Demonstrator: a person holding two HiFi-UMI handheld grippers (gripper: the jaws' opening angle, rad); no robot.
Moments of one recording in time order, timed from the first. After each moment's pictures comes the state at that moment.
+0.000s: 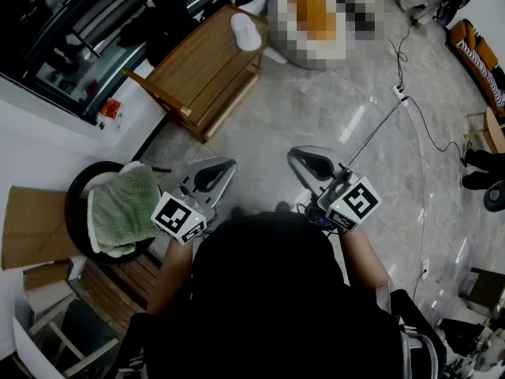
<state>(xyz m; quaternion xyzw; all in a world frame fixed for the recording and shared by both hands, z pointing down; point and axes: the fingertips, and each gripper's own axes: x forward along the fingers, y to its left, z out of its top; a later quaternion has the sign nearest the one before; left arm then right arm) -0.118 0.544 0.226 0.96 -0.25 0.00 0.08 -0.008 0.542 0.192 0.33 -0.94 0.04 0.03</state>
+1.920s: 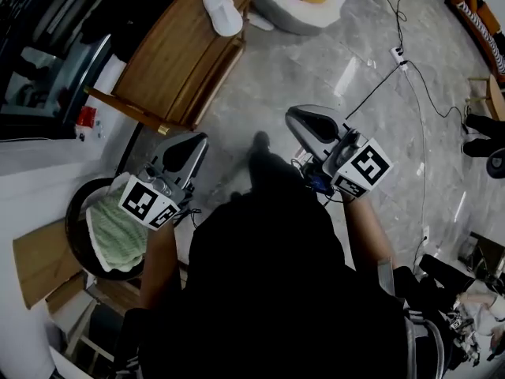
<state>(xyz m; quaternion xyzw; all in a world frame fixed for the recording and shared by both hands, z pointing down) -0.121 0.367 0.244 0.97 -0.22 0.00 0.13 0.031 0.362 0.215 0.36 -0.93 0.08 0.02</state>
